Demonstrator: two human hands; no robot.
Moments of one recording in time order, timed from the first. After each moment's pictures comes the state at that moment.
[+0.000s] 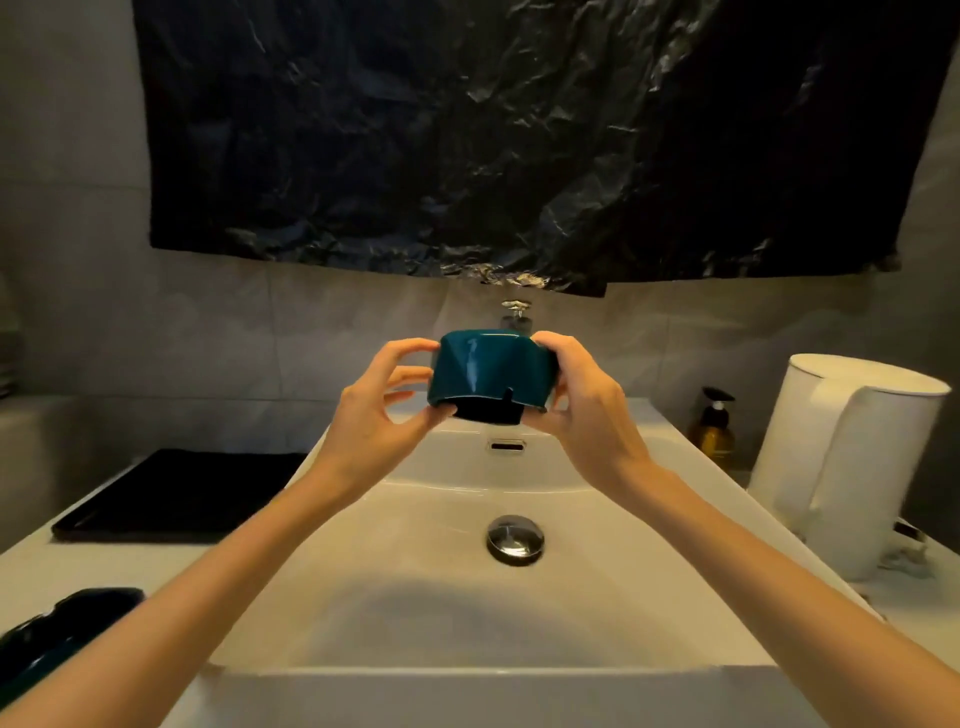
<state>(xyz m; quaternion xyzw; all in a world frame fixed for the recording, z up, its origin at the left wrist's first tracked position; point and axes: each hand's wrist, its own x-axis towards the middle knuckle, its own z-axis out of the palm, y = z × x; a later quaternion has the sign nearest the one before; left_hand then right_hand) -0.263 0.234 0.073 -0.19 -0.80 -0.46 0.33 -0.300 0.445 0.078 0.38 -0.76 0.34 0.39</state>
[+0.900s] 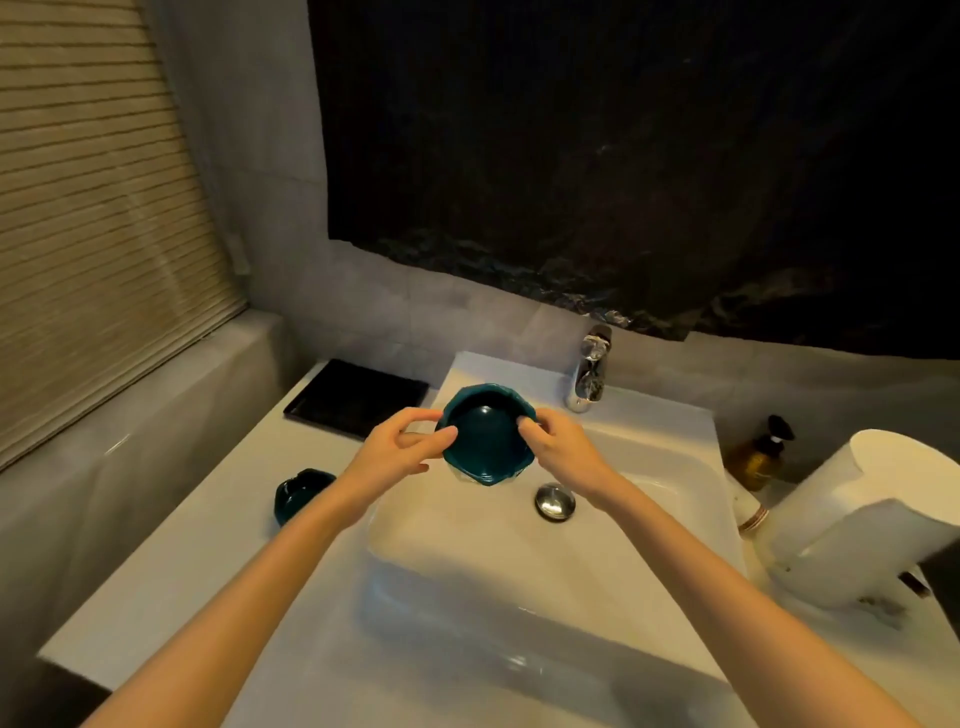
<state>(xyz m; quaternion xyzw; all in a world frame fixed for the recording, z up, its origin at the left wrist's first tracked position) -0.149 0.211 0.186 0.15 -0.75 -0.64 0.04 -0.256 0.398 0.190 0.25 -0.85 0.44 -0.14</state>
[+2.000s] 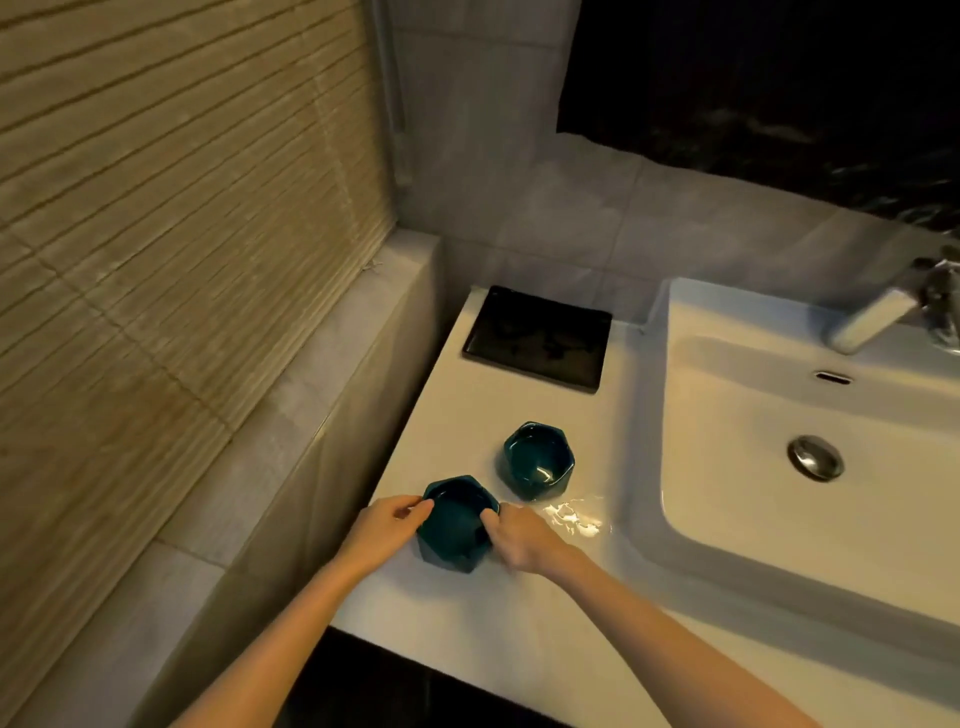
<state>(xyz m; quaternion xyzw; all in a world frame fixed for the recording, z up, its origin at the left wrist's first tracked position) 0.000 -0.118 0.003 0.28 -0.82 -0.49 -0.13 -0.095 0.063 0.008 0.41 -0.85 0.04 -0.32</state>
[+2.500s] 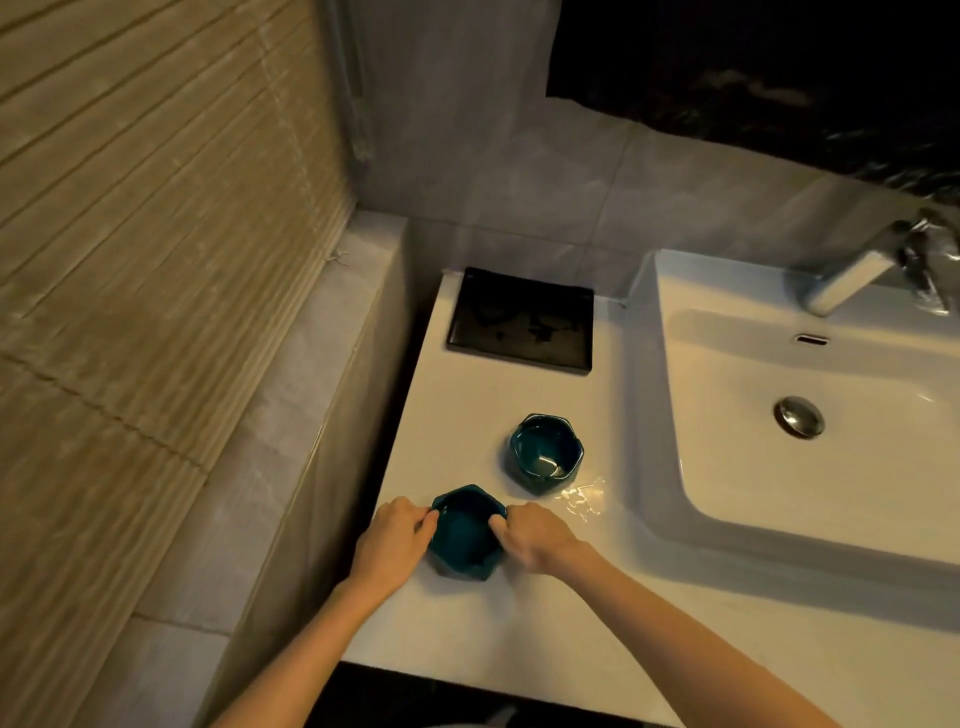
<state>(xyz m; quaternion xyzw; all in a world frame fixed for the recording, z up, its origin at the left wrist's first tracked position) -0.019 -0.142 -0.029 0.16 -0.92 -0.34 -0.12 -0.097 0.039 -0.016 0.25 -0.90 0.06 -0.36</state>
